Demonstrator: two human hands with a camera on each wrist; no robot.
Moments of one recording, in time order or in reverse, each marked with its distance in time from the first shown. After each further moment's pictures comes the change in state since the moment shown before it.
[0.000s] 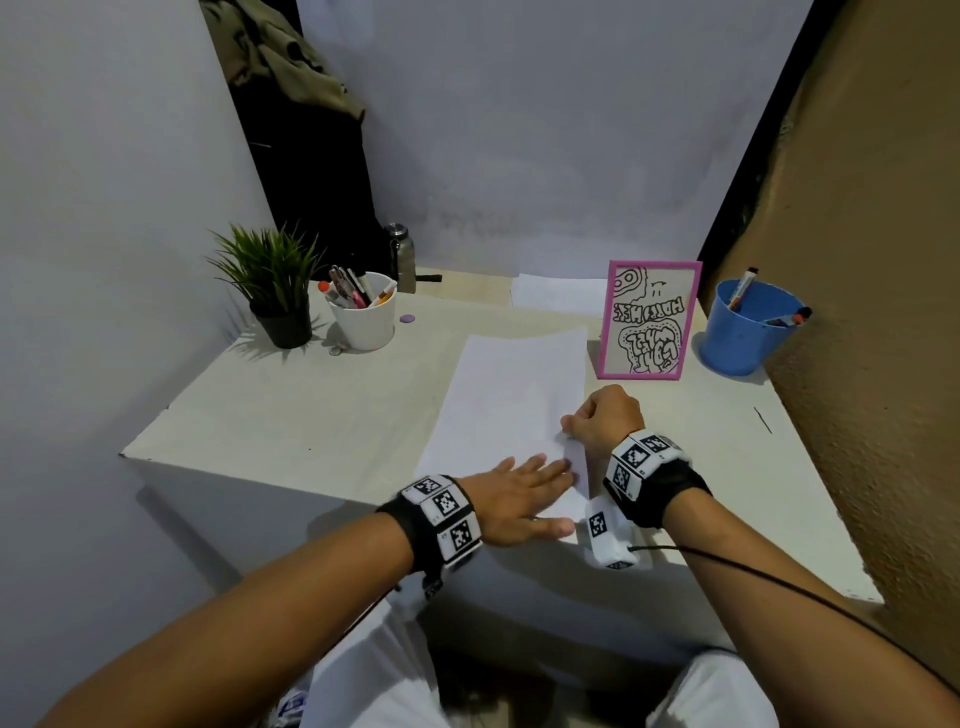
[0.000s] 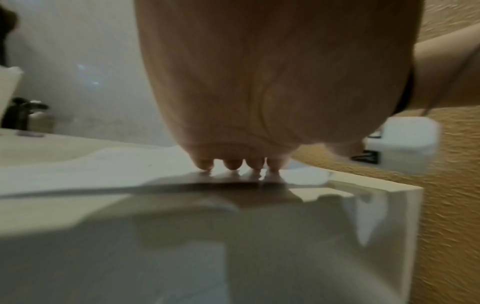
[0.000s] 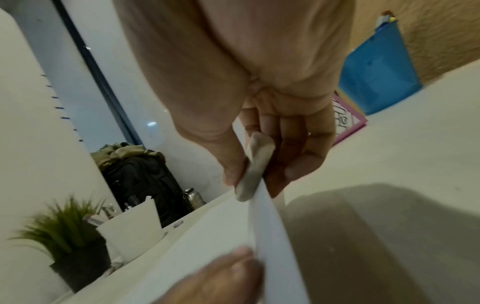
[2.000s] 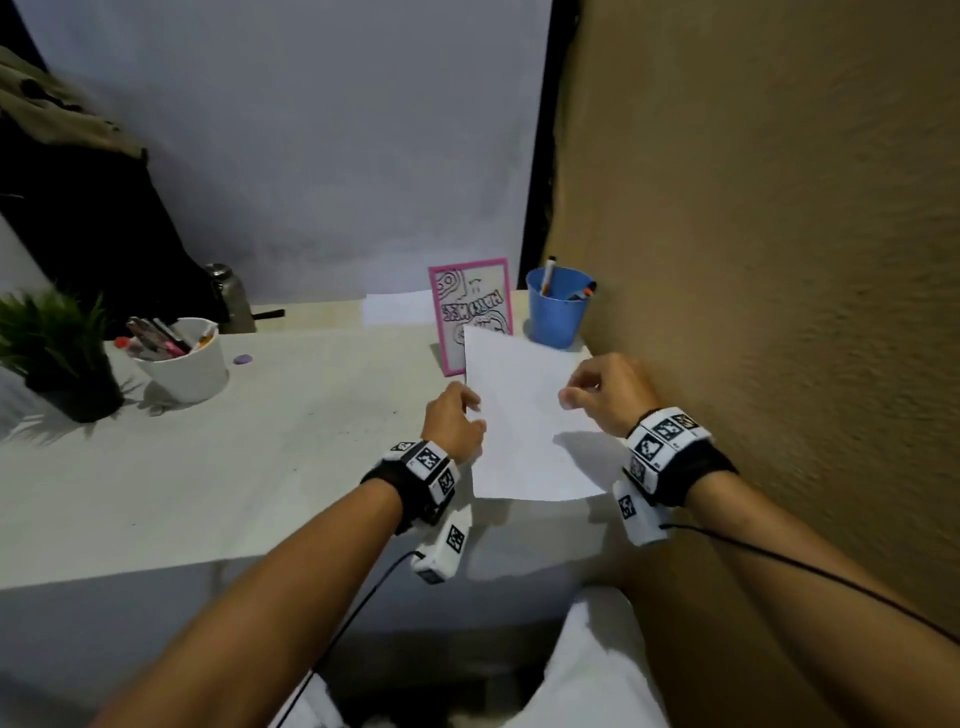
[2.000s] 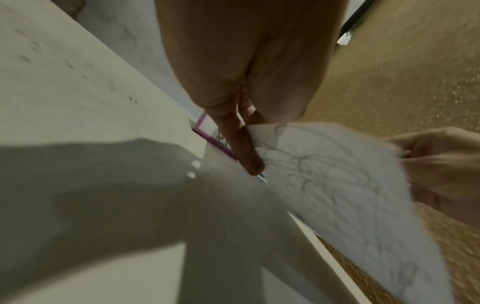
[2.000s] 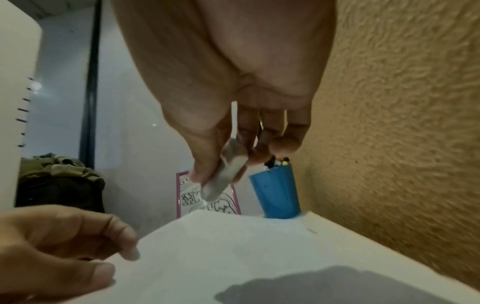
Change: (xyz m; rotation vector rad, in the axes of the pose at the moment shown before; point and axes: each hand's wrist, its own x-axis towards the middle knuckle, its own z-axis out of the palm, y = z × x) left_hand 0.095 0.087 -0.053 -0.746 0.705 -0.298; right_hand -0.051 0.123 -0.153 -0.041 0.265 -0.157
